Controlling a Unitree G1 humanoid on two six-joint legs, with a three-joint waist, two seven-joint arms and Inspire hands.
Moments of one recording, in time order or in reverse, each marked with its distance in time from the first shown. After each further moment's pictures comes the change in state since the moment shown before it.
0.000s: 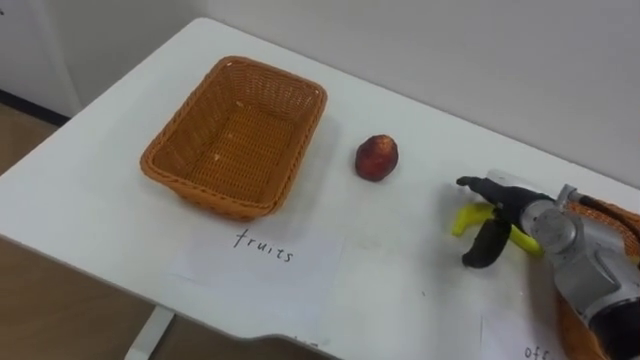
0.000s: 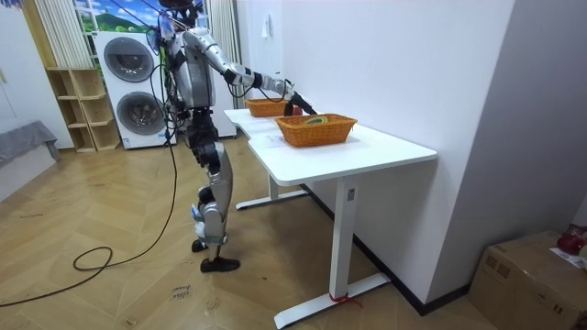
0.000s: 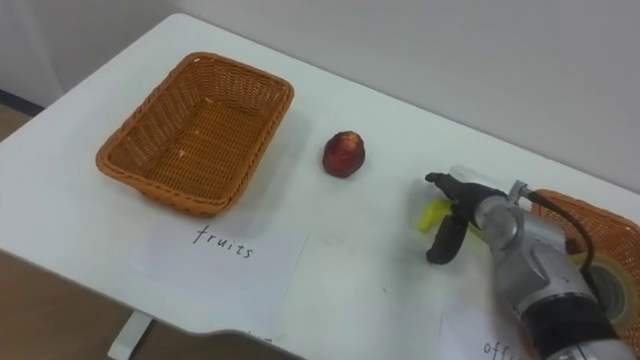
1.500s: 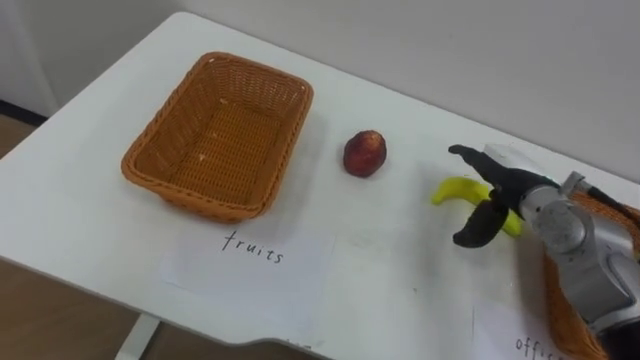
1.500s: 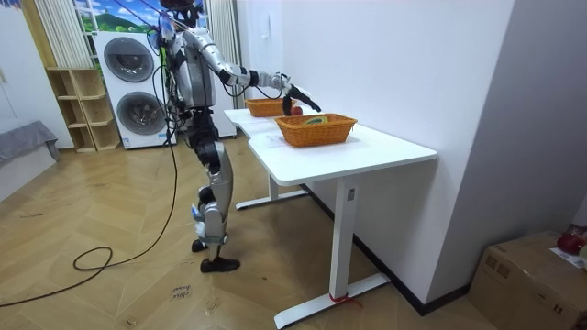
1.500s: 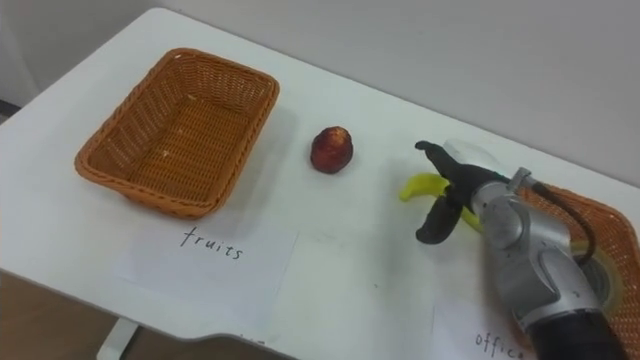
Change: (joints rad) left arm -0.011 0.000 0.028 -0.008 -0.004 -0.021 0.091; right arm 0.071 0.000 -0.038 -0.227 0.000 -0.012 -0.044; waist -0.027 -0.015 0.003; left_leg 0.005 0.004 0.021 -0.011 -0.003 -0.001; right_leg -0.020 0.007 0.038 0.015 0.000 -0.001
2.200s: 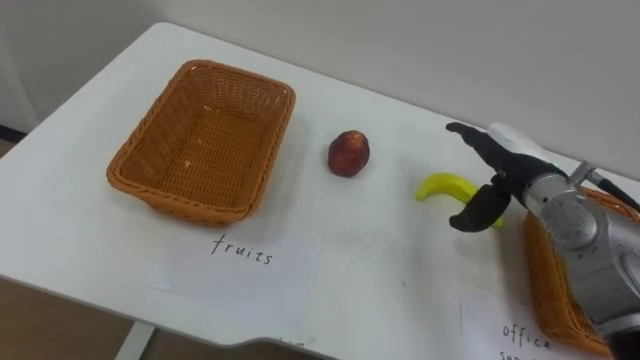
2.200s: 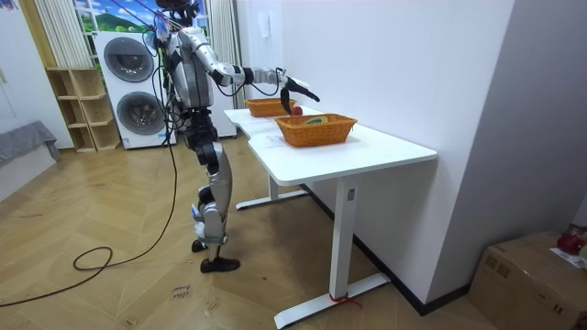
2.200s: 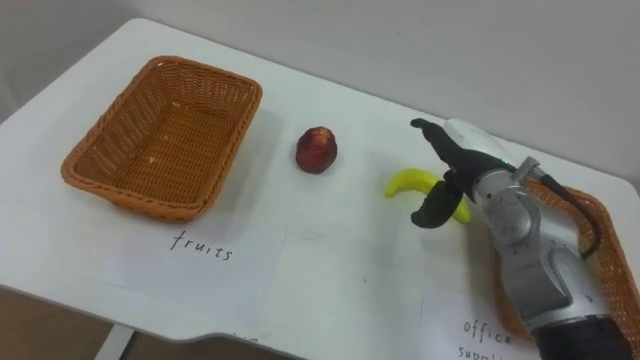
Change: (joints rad) left arm 0.007 -0.013 0.029 0.002 -0.013 0.000 0.001; right arm 0.045 -0.002 -0.067 -0.143 0.008 -0.007 -0.021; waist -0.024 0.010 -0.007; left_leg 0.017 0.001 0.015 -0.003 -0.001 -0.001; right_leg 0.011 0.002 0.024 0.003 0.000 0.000
